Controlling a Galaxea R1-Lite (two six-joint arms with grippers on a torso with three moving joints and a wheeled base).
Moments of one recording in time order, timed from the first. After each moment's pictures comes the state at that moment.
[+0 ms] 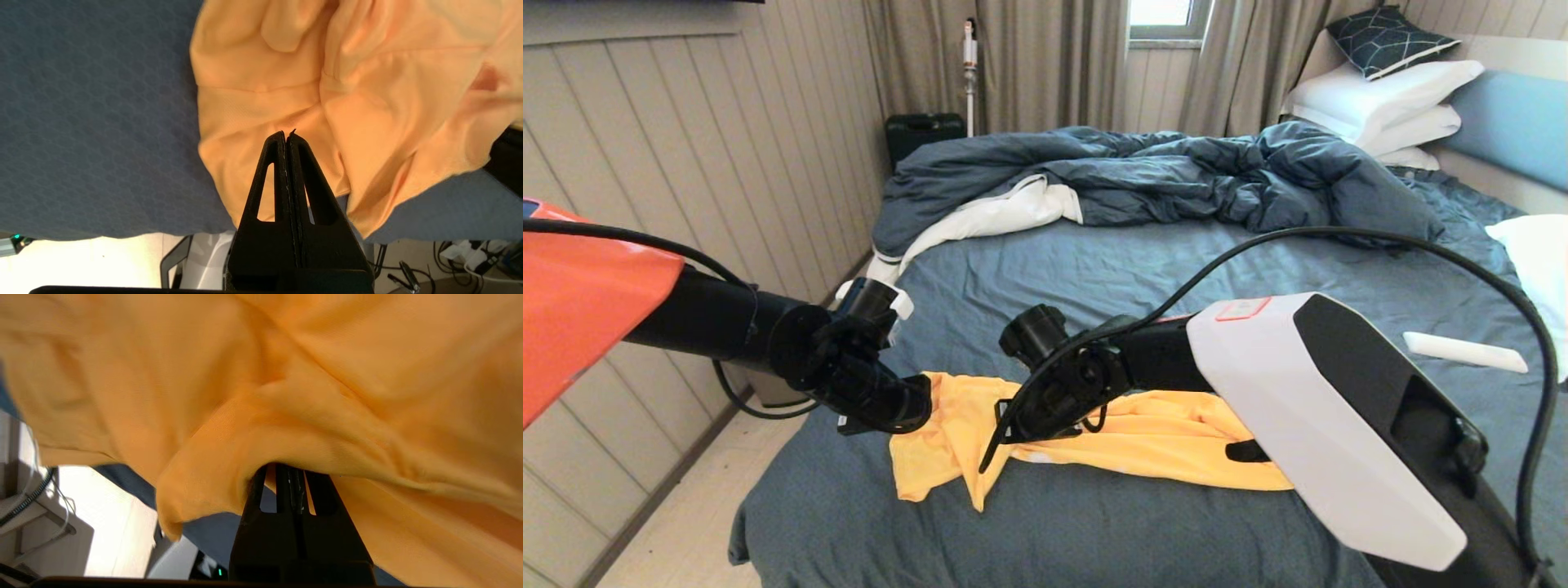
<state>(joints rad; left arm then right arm) -0.39 2.05 -1.25 0.24 -0.05 -0.44 0.70 2.46 -1.96 0.43 0.08 0.45</state>
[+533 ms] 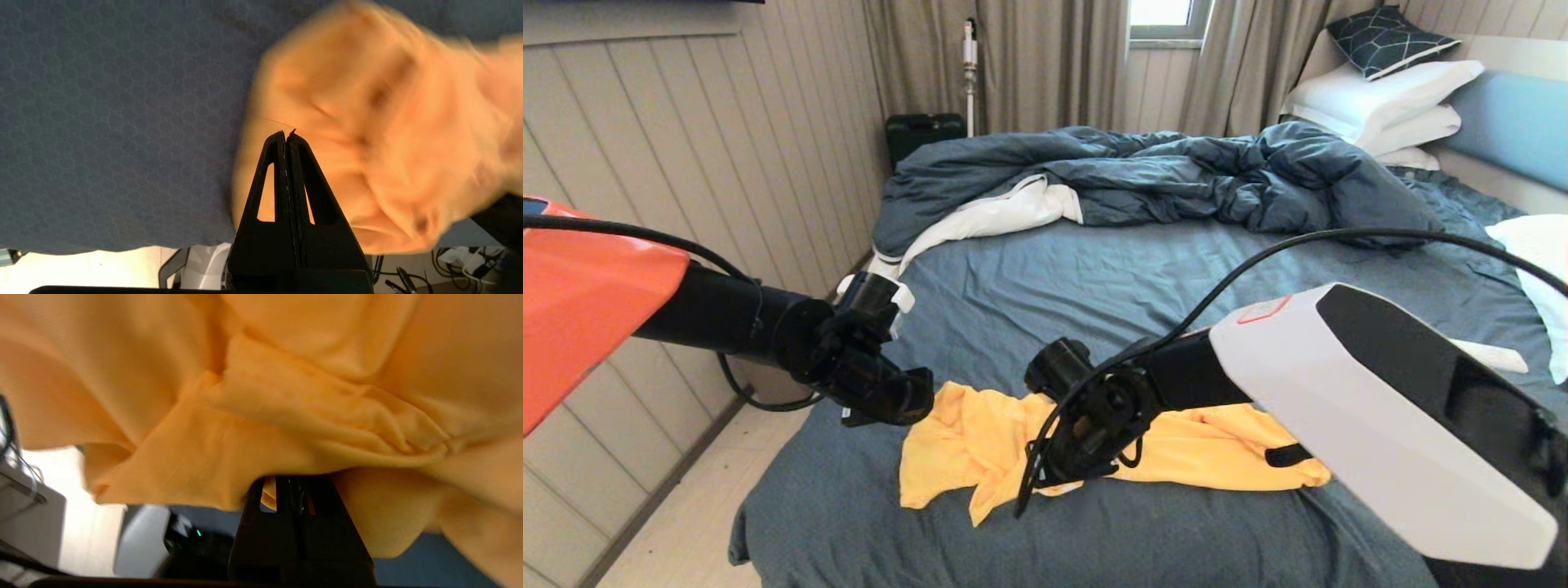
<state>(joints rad) -0.38 2.06 -1.29 0.24 -0.06 -0.43 0.68 2.35 -1.63 0.43 0.07 0.40</state>
